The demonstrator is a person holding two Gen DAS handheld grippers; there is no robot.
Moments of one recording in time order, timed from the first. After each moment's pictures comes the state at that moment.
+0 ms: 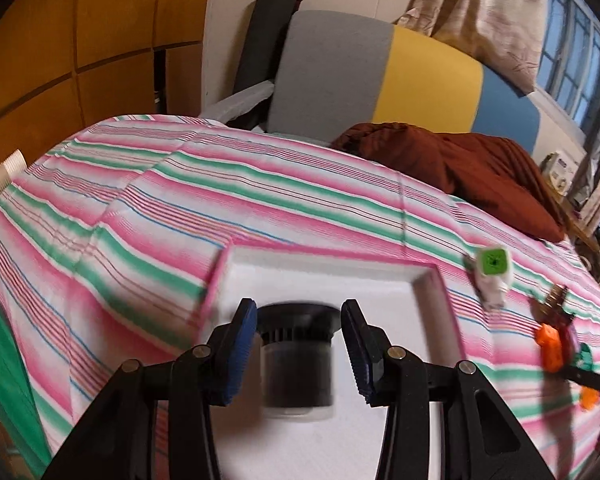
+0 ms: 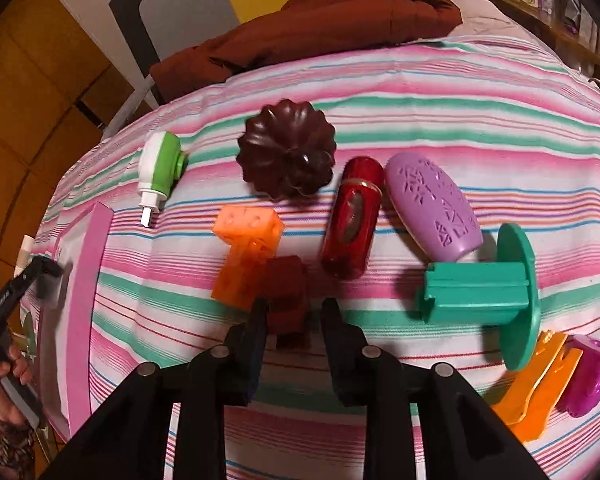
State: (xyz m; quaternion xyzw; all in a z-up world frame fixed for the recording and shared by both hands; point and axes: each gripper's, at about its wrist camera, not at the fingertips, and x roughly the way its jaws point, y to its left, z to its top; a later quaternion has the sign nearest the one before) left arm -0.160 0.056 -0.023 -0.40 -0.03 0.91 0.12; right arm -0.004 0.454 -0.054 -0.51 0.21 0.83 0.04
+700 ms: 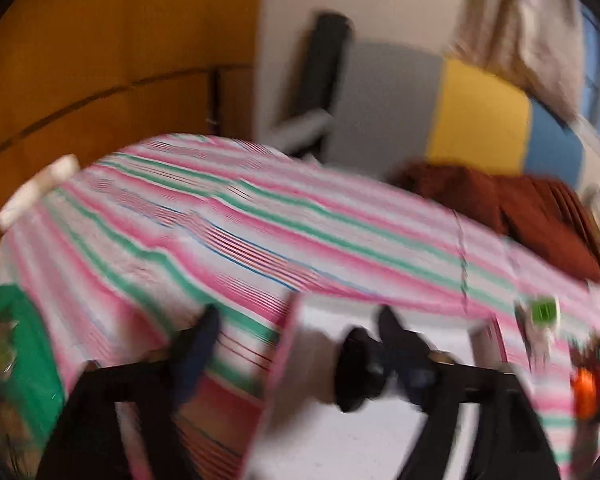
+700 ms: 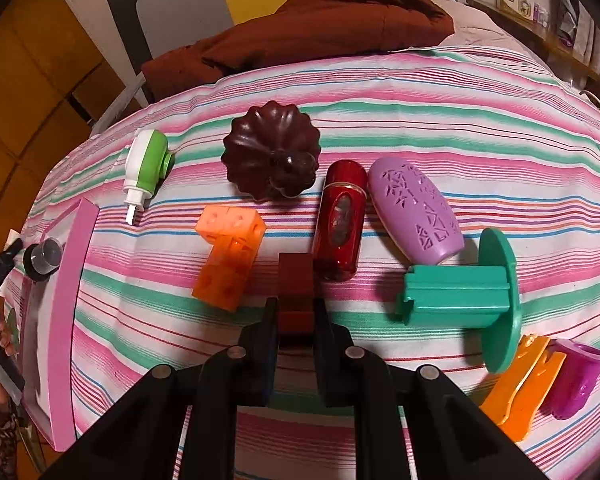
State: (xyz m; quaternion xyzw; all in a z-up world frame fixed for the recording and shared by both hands) left arm -0.162 0.025 -0.011 -0.34 -0.06 0.94 0.00; right arm -0.003 0.455 -0.053 -0.51 0.19 0.84 0.07
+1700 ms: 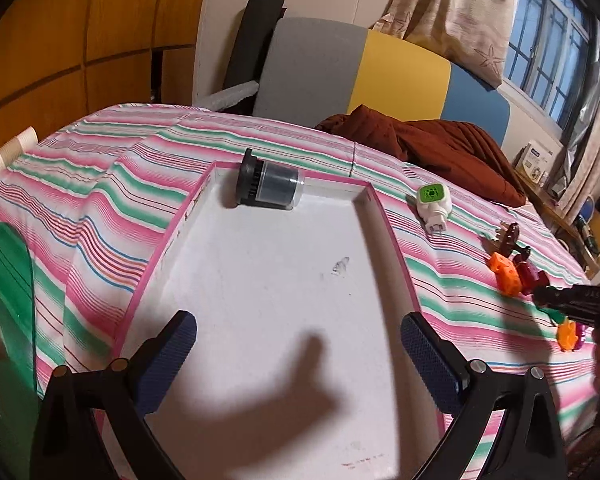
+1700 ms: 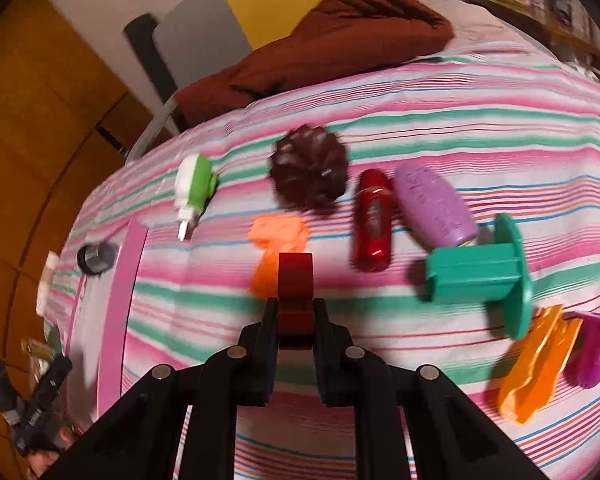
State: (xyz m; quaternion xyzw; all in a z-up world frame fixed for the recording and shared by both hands) left arm -0.032 0.062 -0.036 -0.38 -0.05 0.91 0.15; right arm 0.015 0.441 -0.034 -0.46 0.24 0.85 0.02
